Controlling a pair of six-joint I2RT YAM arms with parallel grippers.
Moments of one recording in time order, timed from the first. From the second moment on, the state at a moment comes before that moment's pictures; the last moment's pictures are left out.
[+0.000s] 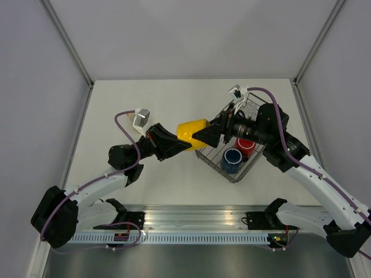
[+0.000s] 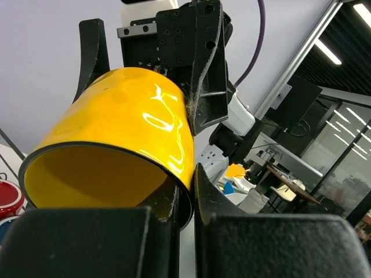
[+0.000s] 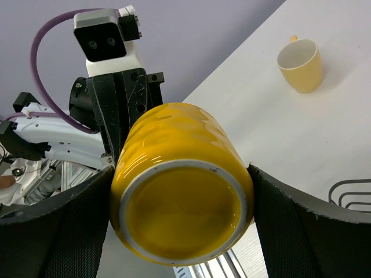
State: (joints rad) left arm -0.65 1.12 0.52 1.31 0.67 -1.12; right arm 0.66 1.03 1.14 -0.20 -0.49 0.59
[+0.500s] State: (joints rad) left arm -0.65 0.98 0.52 1.07 0.65 -1.02; right arm 0.66 0.93 1.09 -0.18 -0.26 0.58
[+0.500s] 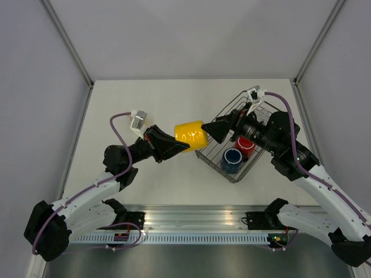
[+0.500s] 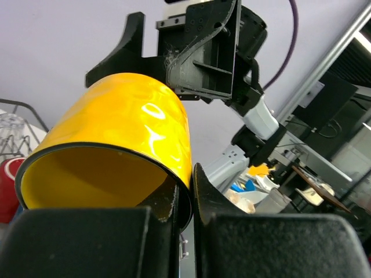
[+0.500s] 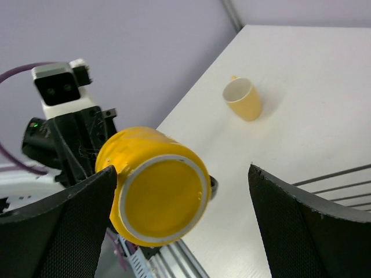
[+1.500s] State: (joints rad) left arm -0.58 1.36 1.32 -0.66 0.14 0.12; right arm 0.66 0.72 1.07 -0.42 0.08 0.42
